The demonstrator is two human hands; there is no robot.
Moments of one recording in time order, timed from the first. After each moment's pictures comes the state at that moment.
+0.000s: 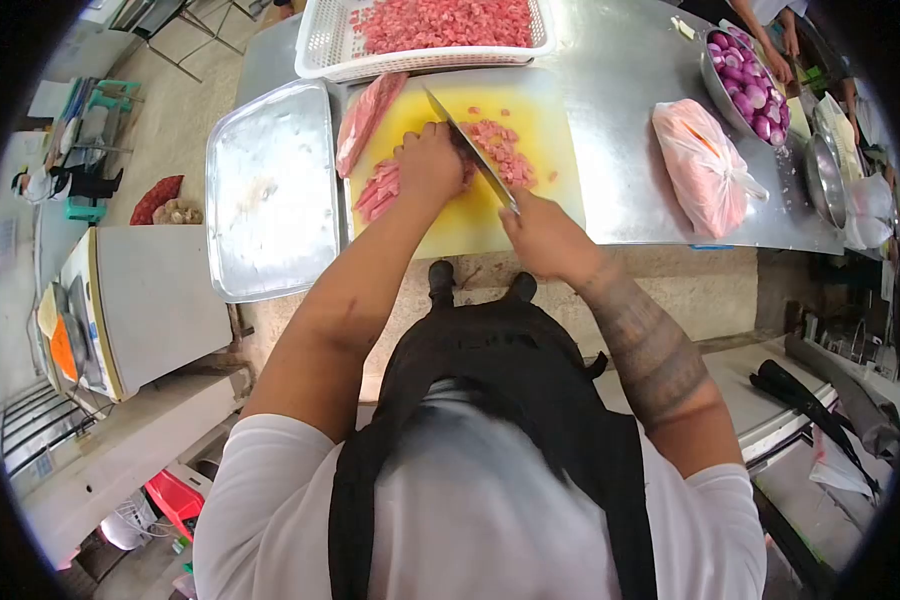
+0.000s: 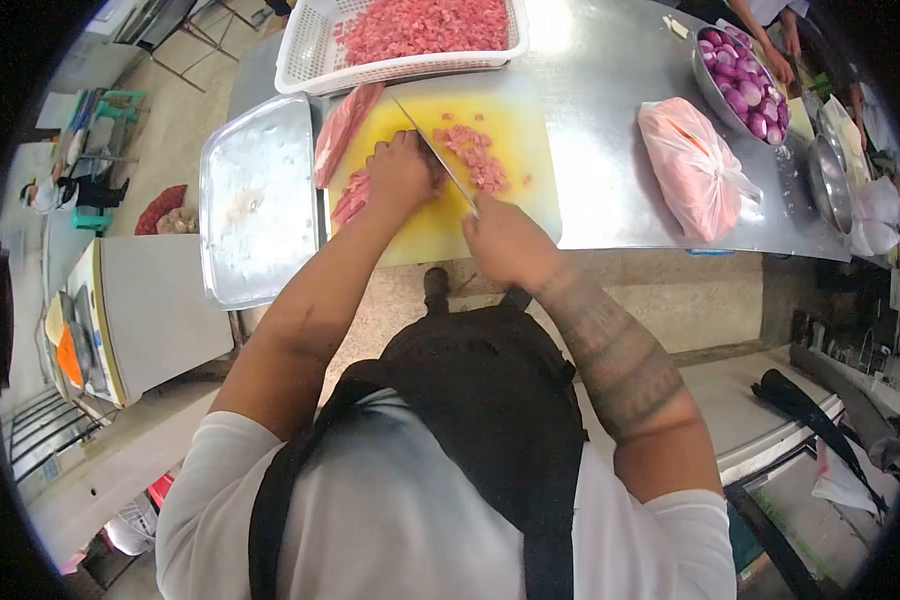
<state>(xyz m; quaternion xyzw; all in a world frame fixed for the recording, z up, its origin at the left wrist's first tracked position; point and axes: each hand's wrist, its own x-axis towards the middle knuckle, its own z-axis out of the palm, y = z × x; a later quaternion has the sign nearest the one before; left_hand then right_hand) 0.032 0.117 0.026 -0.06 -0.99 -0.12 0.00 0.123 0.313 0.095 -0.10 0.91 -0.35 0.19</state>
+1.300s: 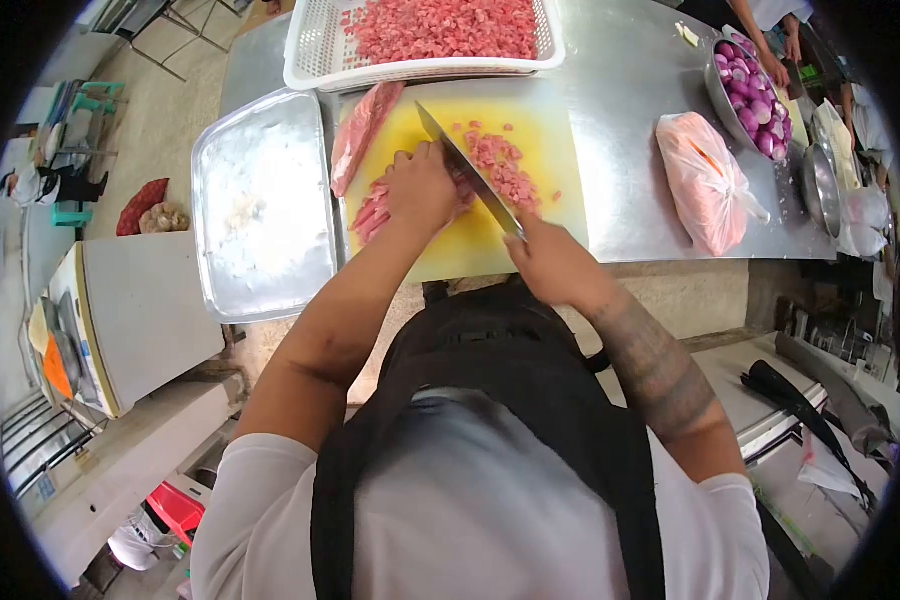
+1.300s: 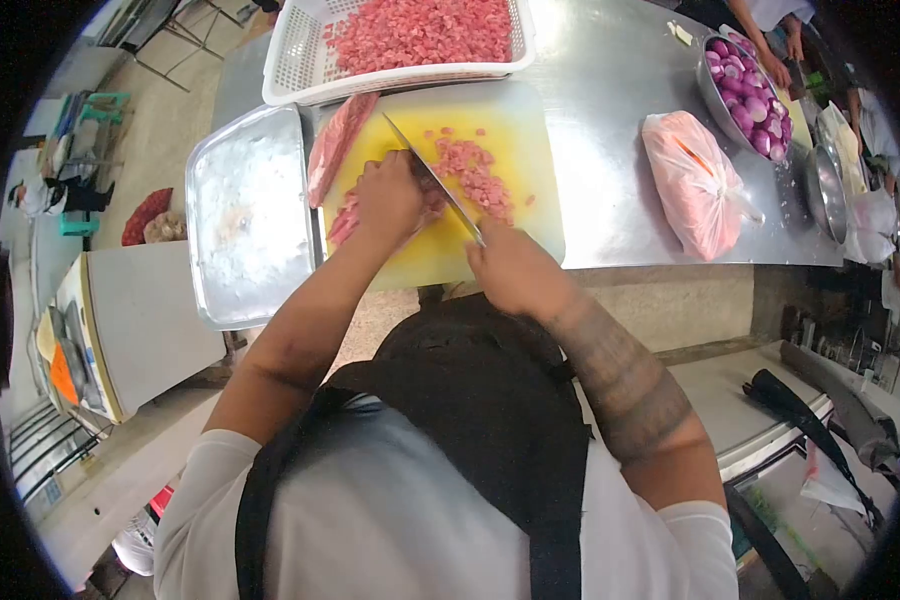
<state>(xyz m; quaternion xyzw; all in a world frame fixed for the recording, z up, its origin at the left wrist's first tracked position) 0.033 0.102 0.031 -0.08 -0.99 -0.15 0.03 0.112 0.315 0.106 -0.09 0.91 -0.34 0.23</state>
